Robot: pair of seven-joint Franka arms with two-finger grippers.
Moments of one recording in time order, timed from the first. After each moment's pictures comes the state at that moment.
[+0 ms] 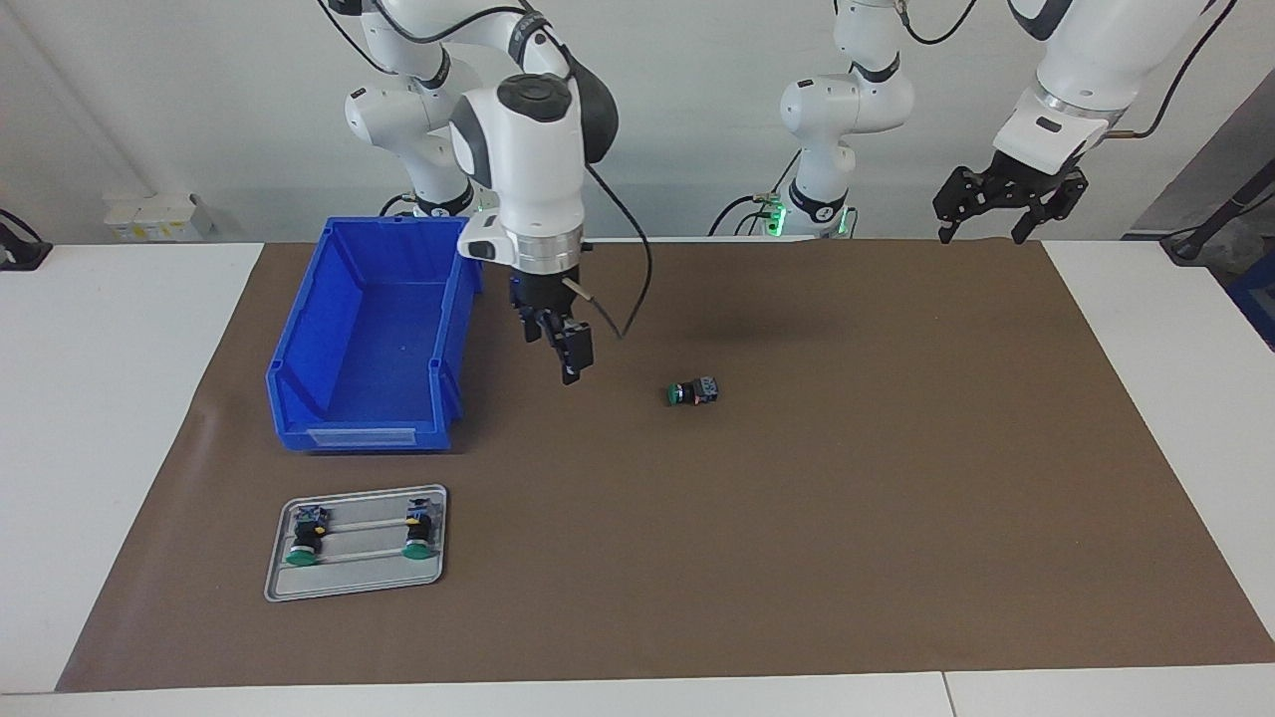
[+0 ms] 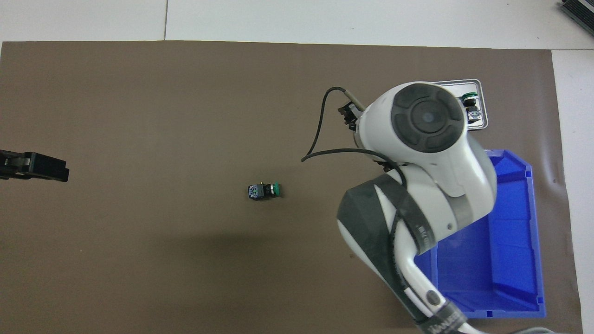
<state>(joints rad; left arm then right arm) 0.03 -0.10 -0.09 -1.64 0.01 1.50 0.04 0.46 0.17 -0.07 -1.65 -0.09 1.96 1.29</state>
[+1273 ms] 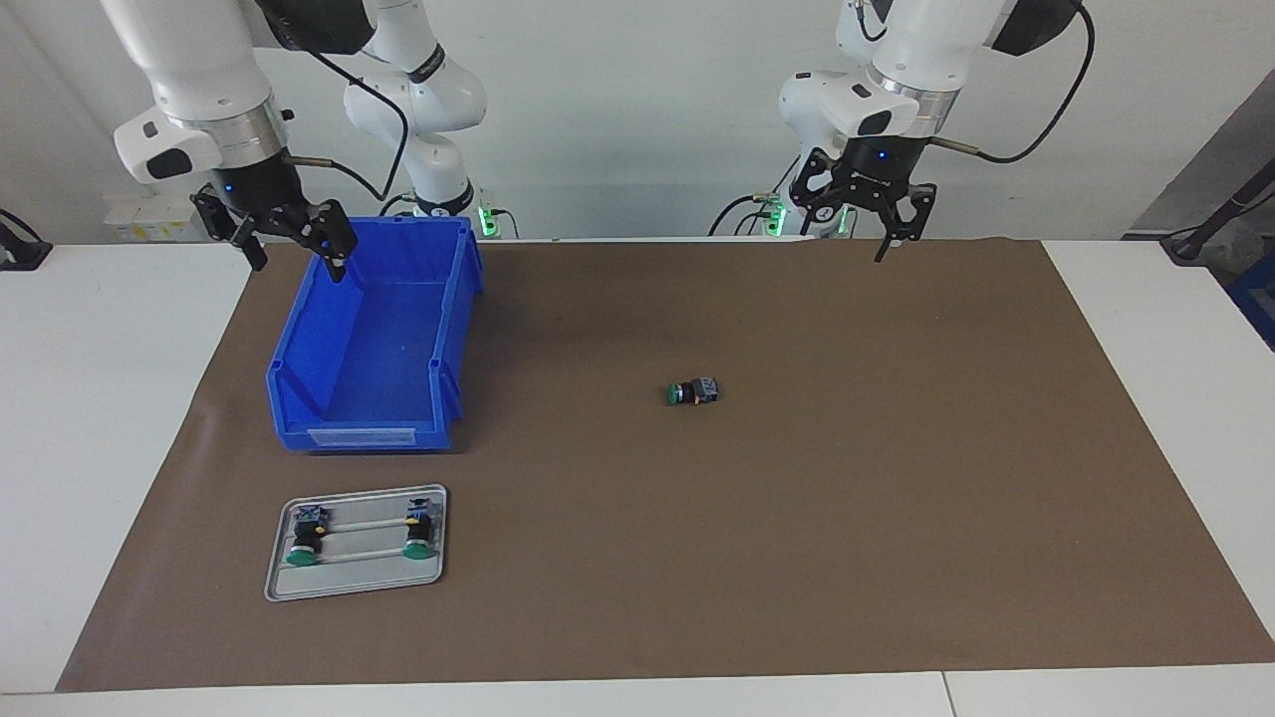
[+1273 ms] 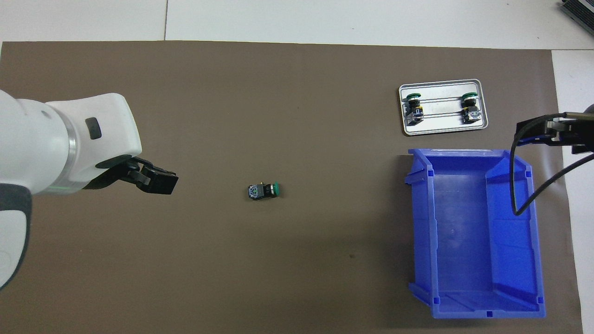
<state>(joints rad) -0.27 -0.10 -0.12 -1.67 -0.08 1.70 0.22 0.10 -0.03 -0.07 -1.58 -0.05 1.56 0.20</state>
